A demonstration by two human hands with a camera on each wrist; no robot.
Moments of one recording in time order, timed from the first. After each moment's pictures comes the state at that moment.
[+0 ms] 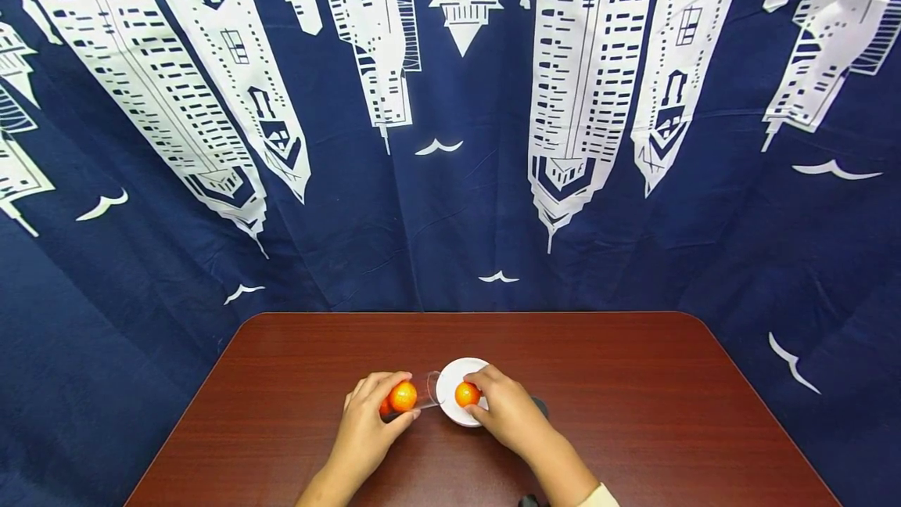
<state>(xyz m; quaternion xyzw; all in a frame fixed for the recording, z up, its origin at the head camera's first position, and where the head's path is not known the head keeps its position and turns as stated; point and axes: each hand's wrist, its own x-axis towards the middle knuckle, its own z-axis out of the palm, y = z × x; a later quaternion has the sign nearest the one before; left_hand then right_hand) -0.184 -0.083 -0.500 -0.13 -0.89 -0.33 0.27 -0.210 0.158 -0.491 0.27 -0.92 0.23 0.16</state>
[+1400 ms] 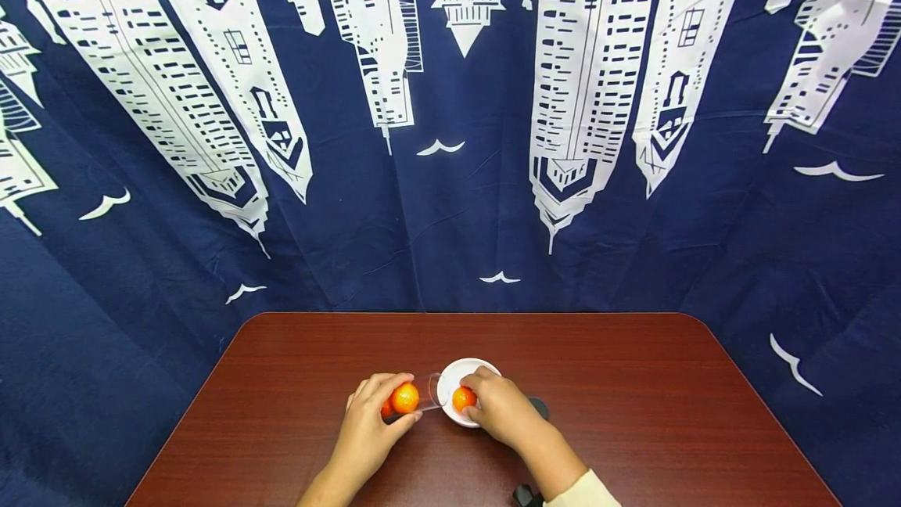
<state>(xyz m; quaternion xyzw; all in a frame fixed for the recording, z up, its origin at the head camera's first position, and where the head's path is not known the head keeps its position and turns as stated) -0.183 -0.083 -0.500 -0.13 -0.89 -0.34 0.26 -0.222 0.151 -0.493 0.29 -0.93 0.19 0.12</state>
